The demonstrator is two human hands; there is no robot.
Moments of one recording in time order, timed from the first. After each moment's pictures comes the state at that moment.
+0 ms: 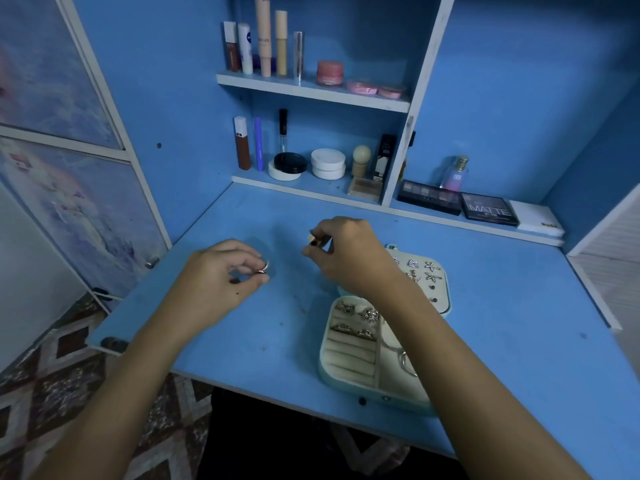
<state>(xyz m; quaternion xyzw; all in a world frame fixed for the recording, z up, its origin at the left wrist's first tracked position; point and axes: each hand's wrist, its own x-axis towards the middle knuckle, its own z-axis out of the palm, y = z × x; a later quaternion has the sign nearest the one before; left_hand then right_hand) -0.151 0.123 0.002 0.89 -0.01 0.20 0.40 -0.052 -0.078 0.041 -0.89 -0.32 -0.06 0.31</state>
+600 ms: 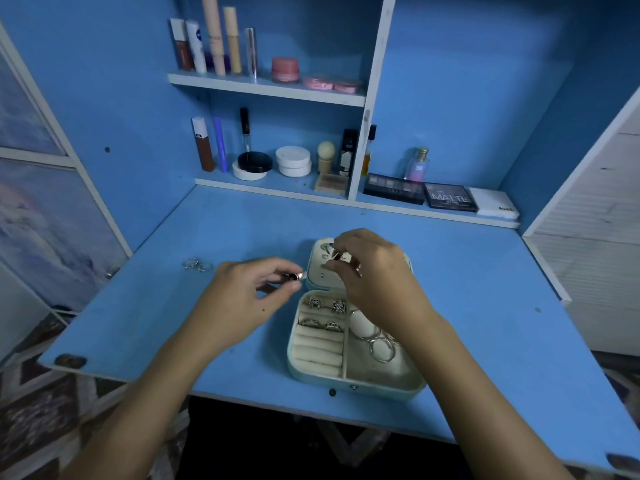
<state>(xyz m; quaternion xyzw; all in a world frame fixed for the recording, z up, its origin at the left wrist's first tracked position) -0.151 0.046 0.016 0.88 -0.08 0.15 0.45 -0.086 -0.153 0.029 -0.88 -0.29 -0.18 0.33</state>
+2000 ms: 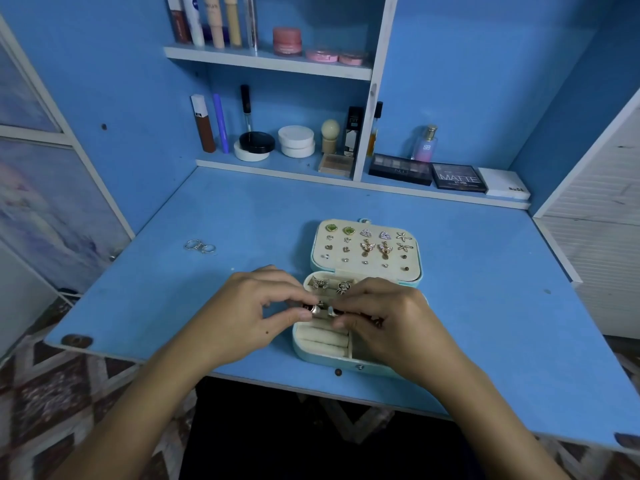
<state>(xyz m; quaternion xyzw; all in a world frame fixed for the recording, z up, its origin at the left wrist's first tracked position) -0.172 0.048 0.002 0.90 -0.21 0.12 0.37 -0.141 -0.183 -0.006 -0.85 -0.33 -0.09 0.41</state>
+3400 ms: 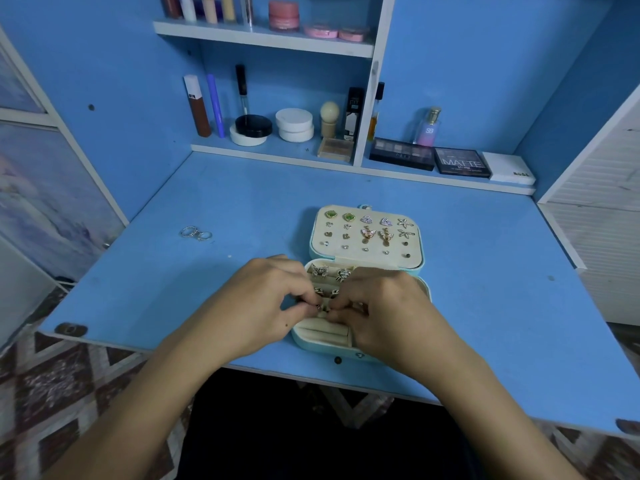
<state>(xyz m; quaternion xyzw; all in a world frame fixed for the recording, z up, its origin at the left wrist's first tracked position) -0.172 0.031 0.013 0.93 -0.21 0.08 0.30 -0.148 -0.170 0.009 -0.89 -0.32 -0.10 0.30</state>
